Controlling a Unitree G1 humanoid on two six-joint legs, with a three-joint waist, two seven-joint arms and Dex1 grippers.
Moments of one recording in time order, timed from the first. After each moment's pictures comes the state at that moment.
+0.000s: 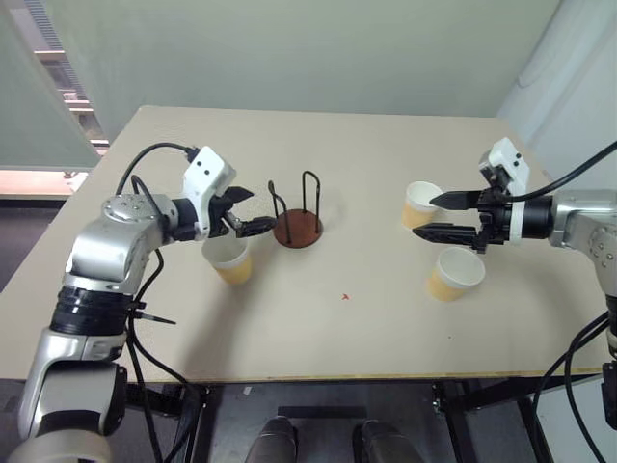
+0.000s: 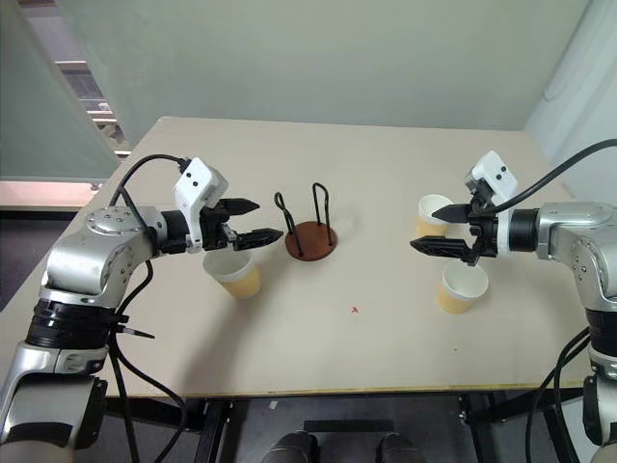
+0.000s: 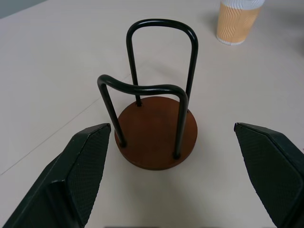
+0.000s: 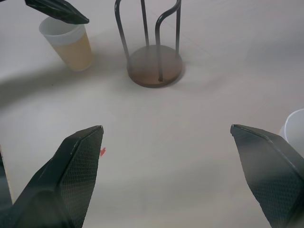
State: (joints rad) left arm -0.76 0.76 -0.05 0.11 -0.37 0.69 -0.89; right arm -0.73 -0.89 -0.03 -0.16 0.53 1.00 1.03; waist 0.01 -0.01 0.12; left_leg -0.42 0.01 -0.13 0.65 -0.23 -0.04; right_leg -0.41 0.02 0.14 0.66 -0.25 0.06
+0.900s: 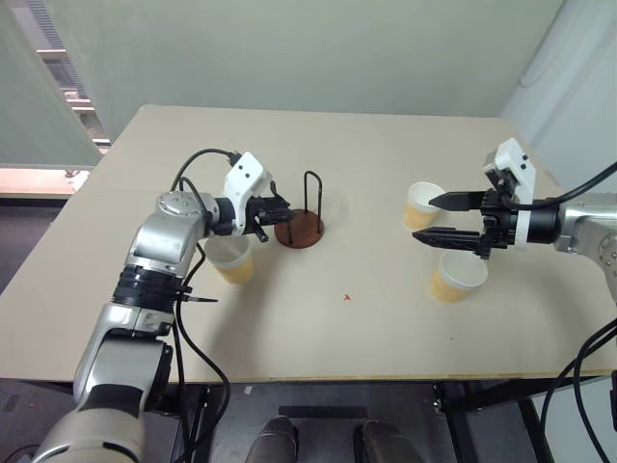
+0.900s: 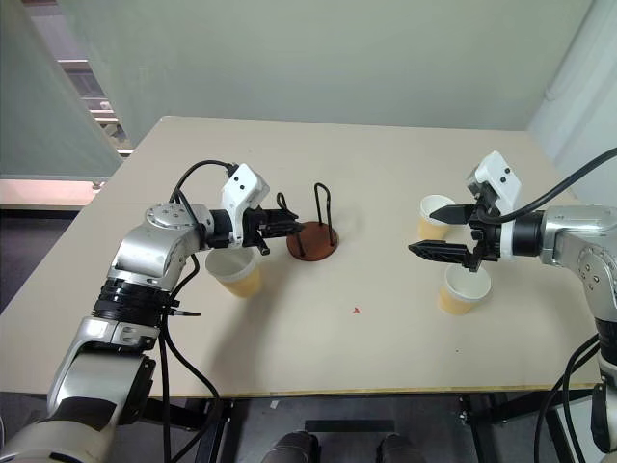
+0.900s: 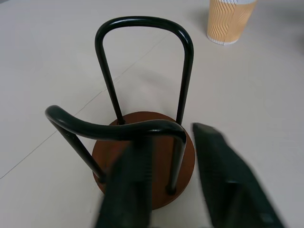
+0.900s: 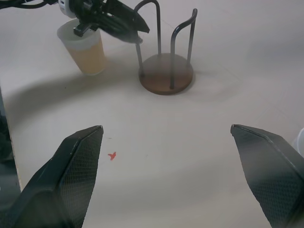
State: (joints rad) left arm -0.87 0.60 -0.12 0.35 -0.23 0.54 -0.94; right arm -0.68 -0.92 -0.07 -0.23 0.61 1.00 1.00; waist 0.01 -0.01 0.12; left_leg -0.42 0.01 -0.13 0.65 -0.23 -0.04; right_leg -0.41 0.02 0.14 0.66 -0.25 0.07
